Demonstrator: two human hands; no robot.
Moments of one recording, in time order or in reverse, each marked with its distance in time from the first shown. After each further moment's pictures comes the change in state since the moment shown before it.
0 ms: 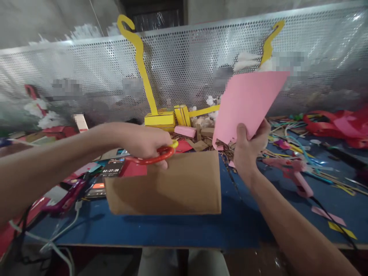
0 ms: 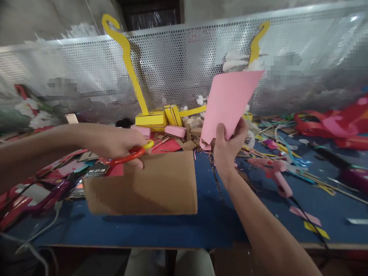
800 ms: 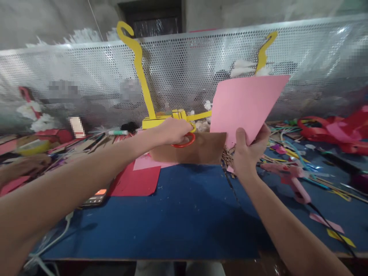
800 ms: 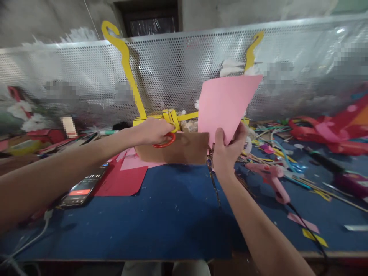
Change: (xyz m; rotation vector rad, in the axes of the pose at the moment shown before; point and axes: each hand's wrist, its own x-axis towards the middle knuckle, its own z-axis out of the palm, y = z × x) left_hand 0.099 -0.009 -0.002 0.411 0.457 -0.053; right_hand 0.005 -0.003 0.000 0.005 0.012 -0.022
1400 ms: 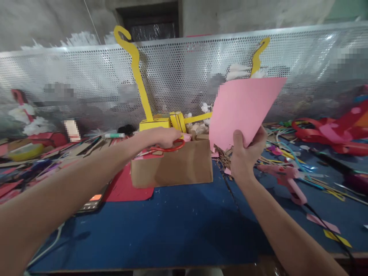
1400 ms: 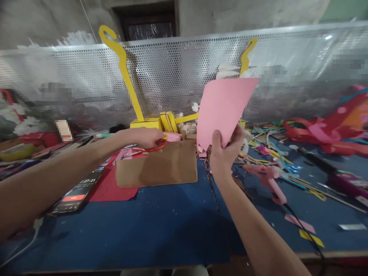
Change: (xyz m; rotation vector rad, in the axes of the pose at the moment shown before) left_hand 0.001 -0.020 0.011 -0.206 -0.314 -0.054; right_hand 0.000 0.000 0.000 -0.015 0.006 -0.020
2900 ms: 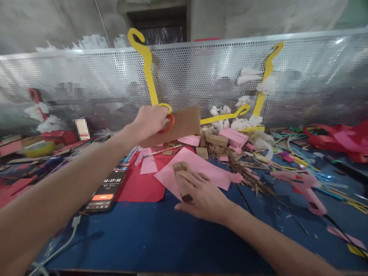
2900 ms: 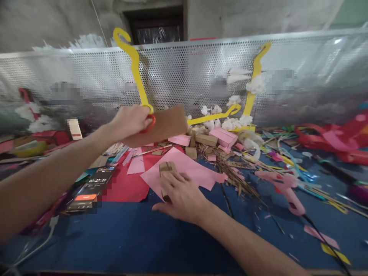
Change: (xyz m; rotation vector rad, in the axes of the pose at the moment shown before) left_hand -0.044 -0.059 -0.008 0.123 0.525 -0.413; right_hand -0.109 -0.070 0.010 -0.295 -1.429 -0.430
